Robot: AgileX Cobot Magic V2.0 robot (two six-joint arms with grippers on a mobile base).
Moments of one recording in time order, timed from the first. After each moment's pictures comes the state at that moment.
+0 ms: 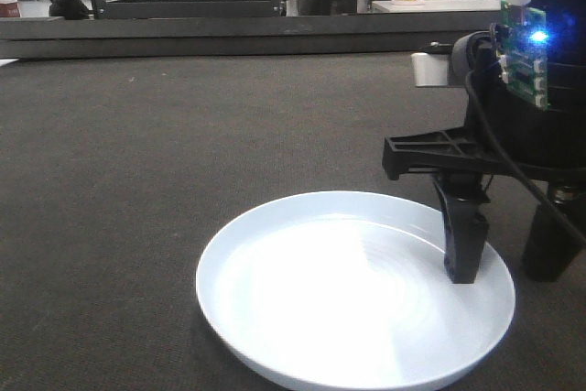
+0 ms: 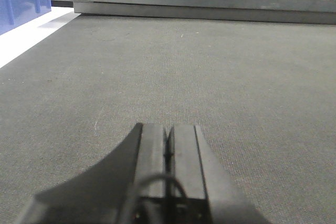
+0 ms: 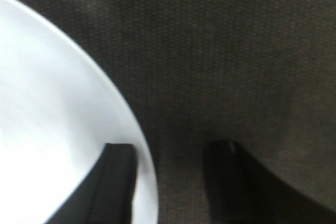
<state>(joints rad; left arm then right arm) -0.02 -0.01 0.03 -0.13 0.05 0.16 0.53 1.61 -0.98 0.05 0.88 0.52</state>
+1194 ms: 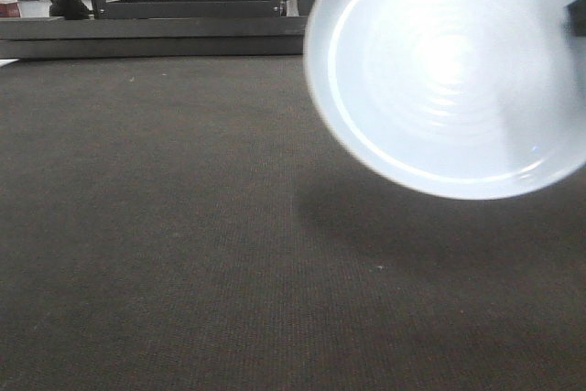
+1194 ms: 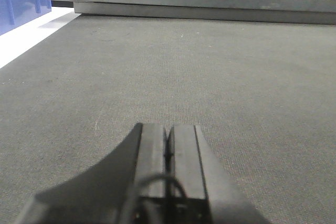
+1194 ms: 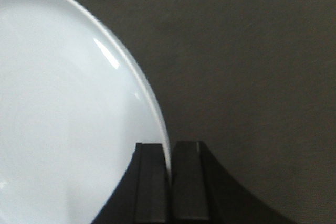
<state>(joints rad) -0.02 -0.01 0.03 -0.13 0.05 0.16 0.26 0.92 -0.59 0.14 0.23 -0.07</state>
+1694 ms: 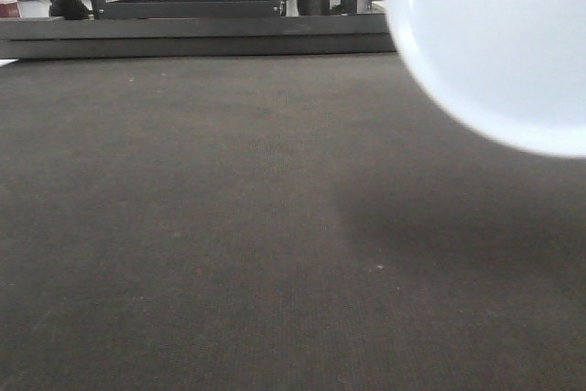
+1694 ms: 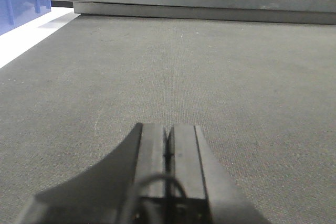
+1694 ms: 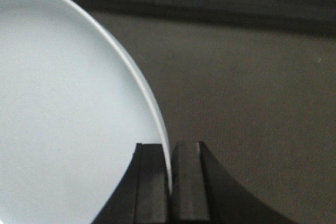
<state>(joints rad) -0.02 -0.01 0.03 -0.13 0.05 0.16 0.21 0.48 -0.37 0.15 0.12 -0.12</state>
